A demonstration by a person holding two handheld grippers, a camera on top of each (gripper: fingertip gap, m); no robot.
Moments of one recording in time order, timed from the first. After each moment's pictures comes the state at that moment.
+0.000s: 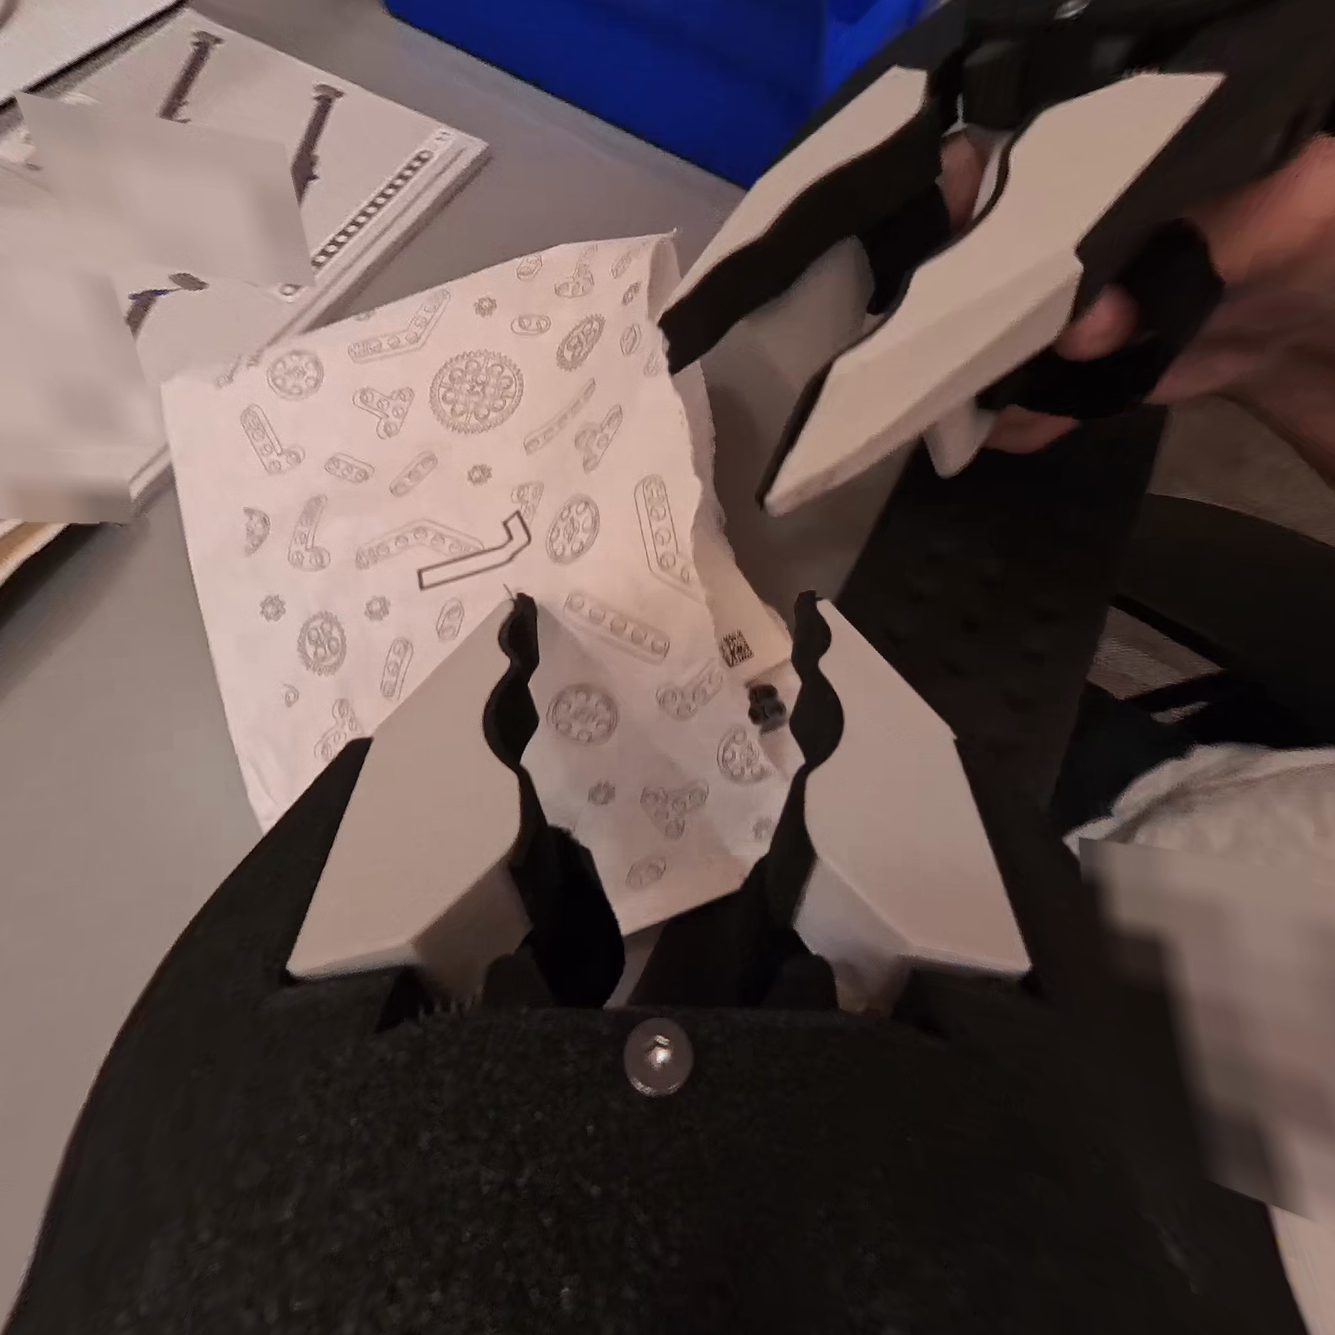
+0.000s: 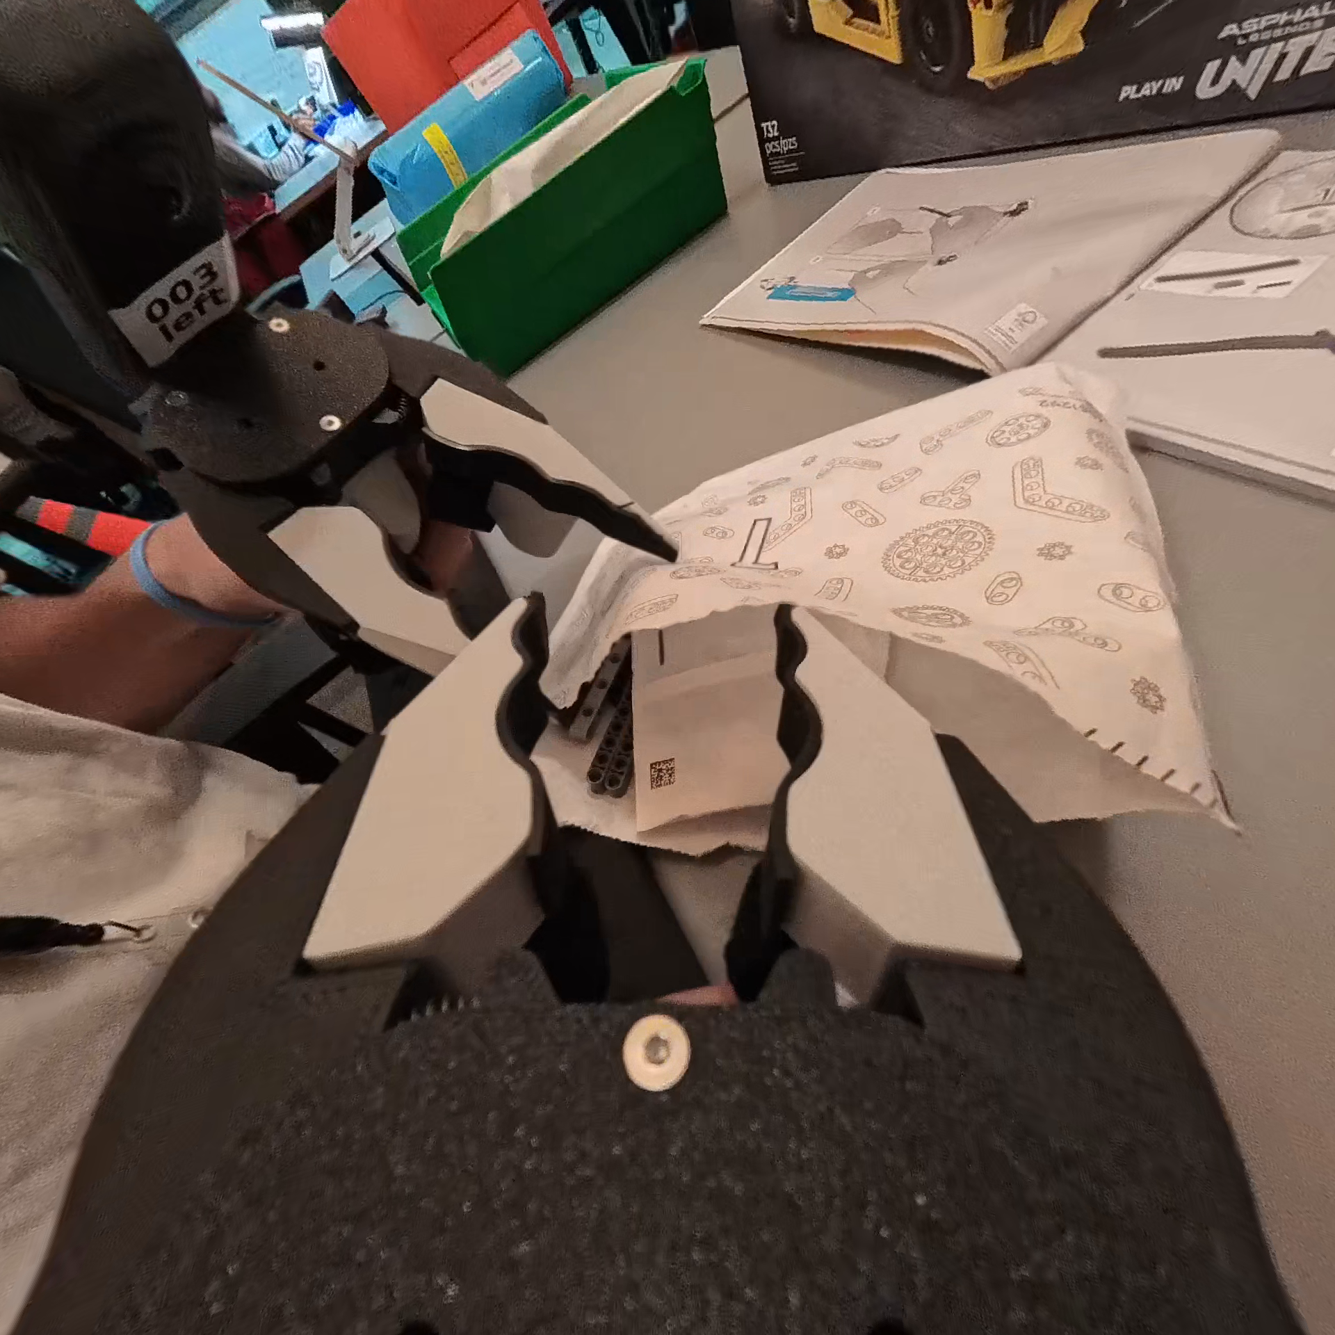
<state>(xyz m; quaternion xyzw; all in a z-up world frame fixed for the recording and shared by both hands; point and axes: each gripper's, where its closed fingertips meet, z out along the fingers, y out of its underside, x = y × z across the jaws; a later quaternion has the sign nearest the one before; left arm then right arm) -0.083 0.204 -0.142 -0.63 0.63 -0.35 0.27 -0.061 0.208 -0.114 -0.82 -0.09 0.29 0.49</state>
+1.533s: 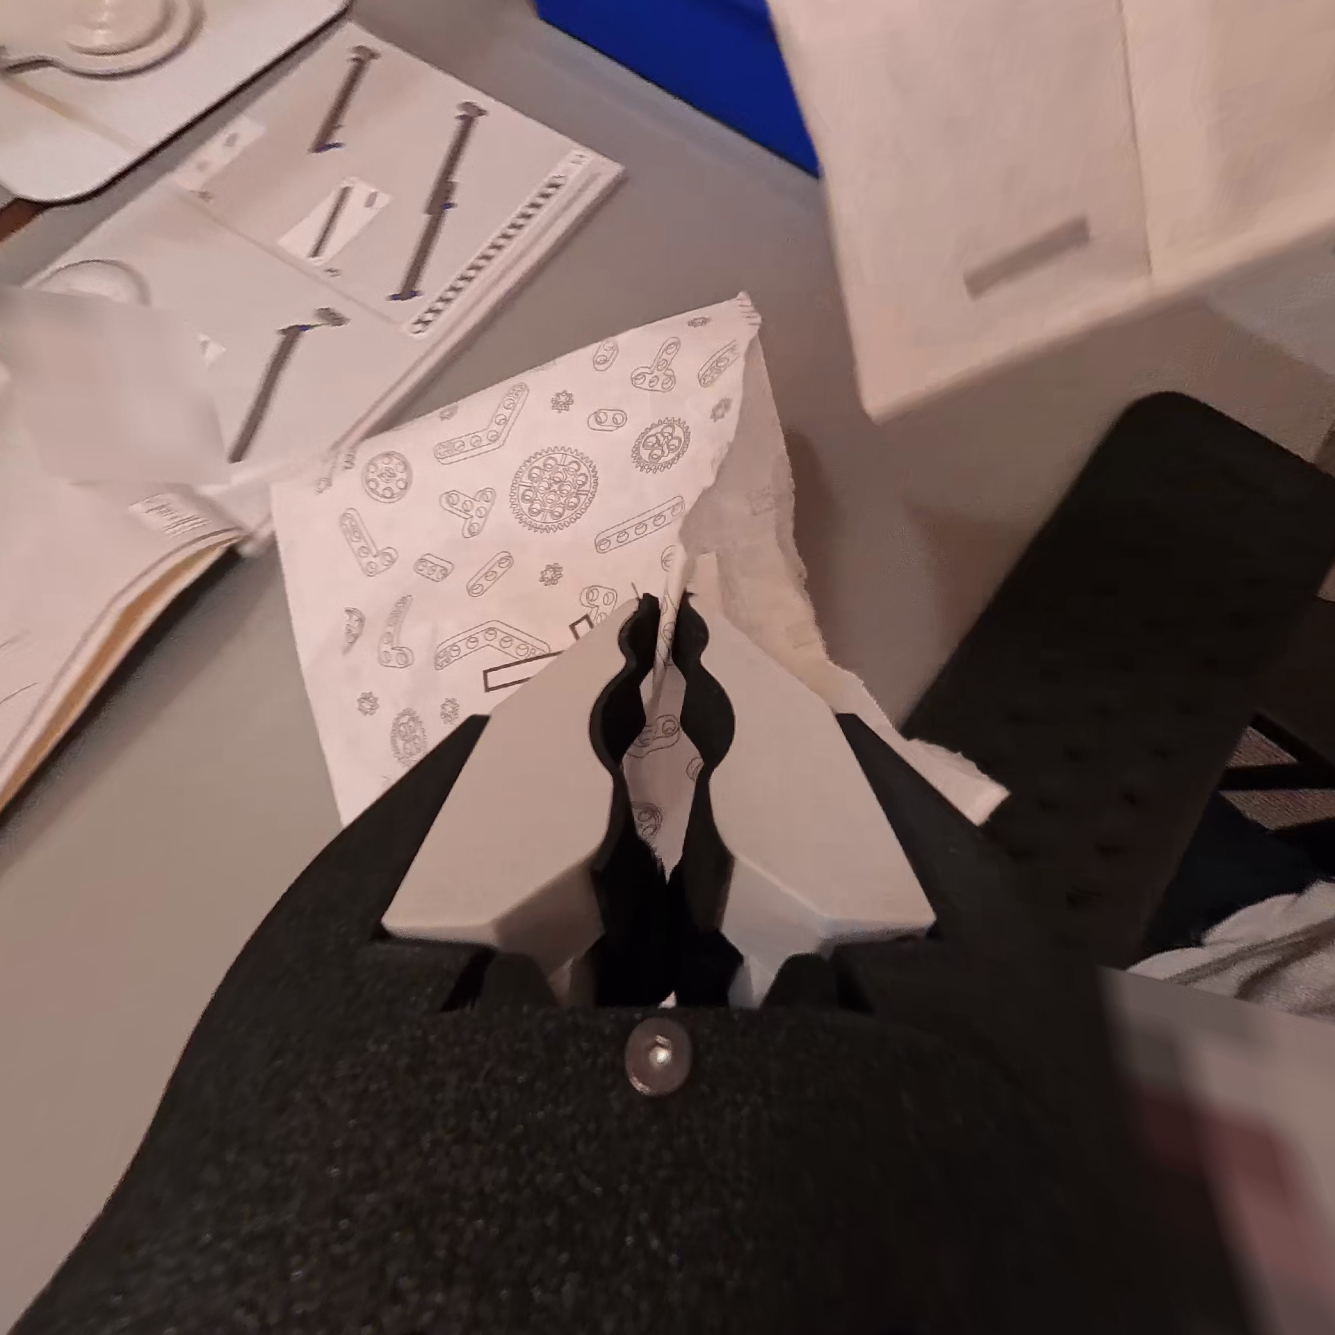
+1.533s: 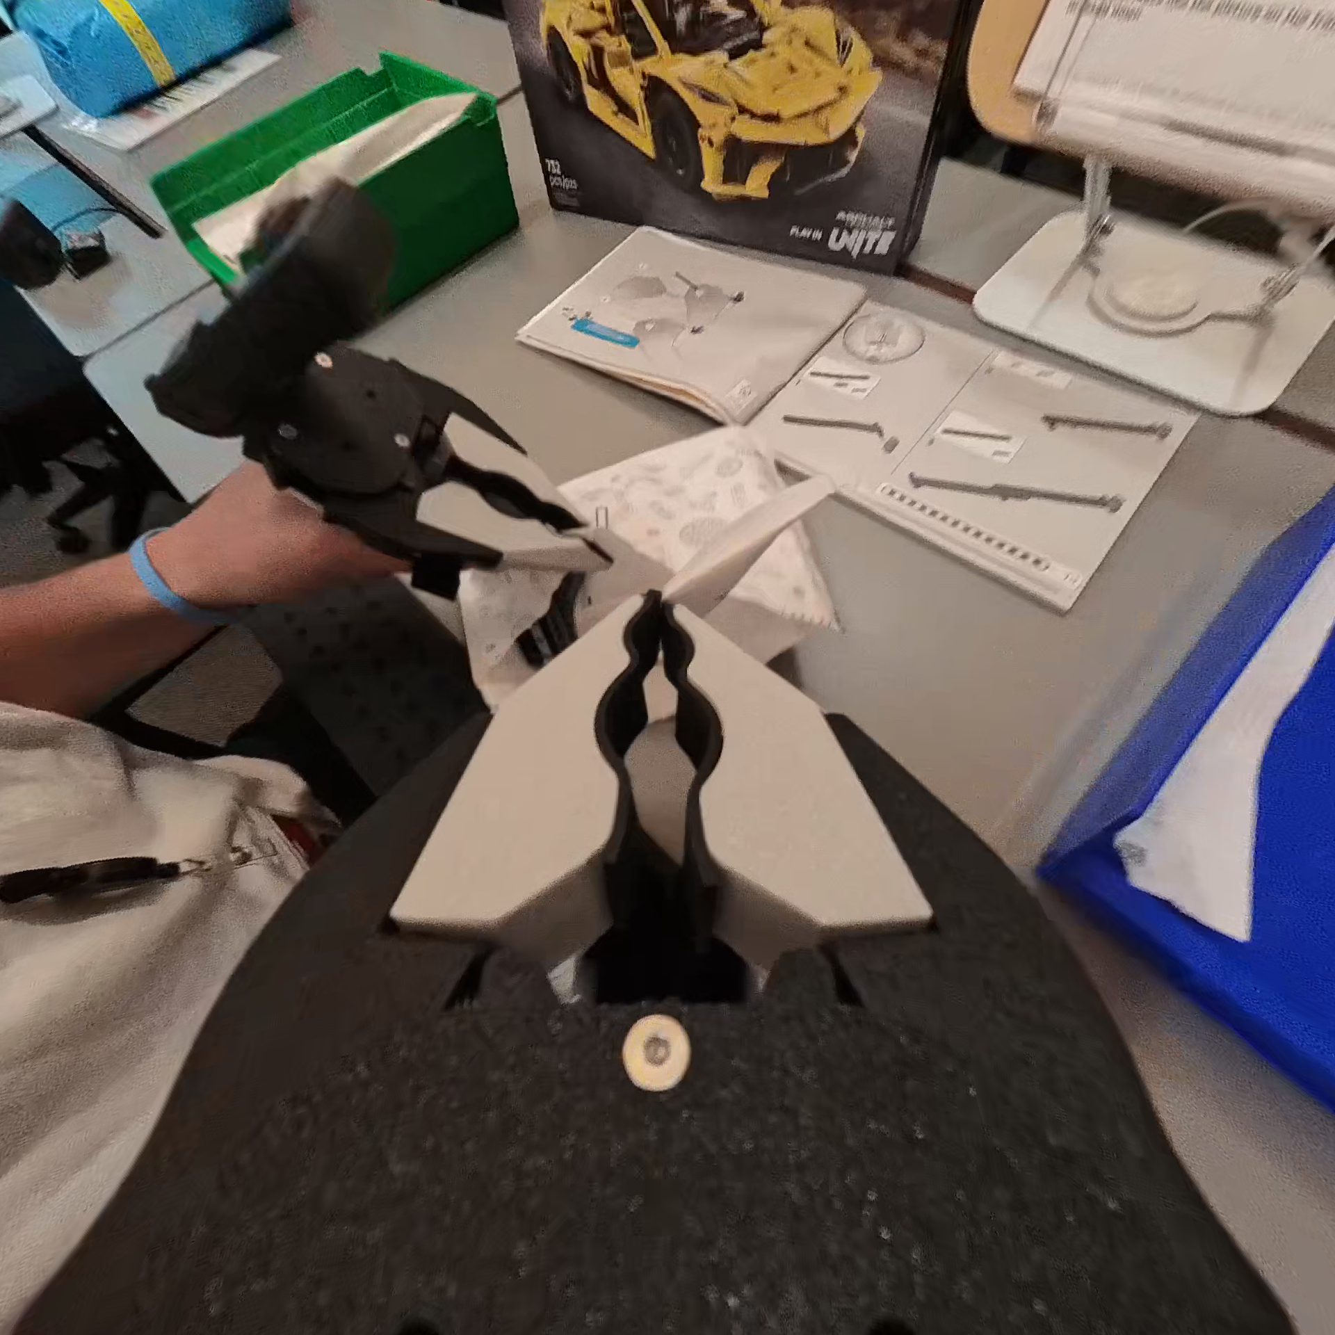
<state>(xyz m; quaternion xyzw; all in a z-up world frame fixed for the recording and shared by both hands) -0.050 0.234 -0.132 -0.68 0.61 -0.27 0.30 0.012 0.144 -0.009 -0.87 -0.06 0.10 0.47</state>
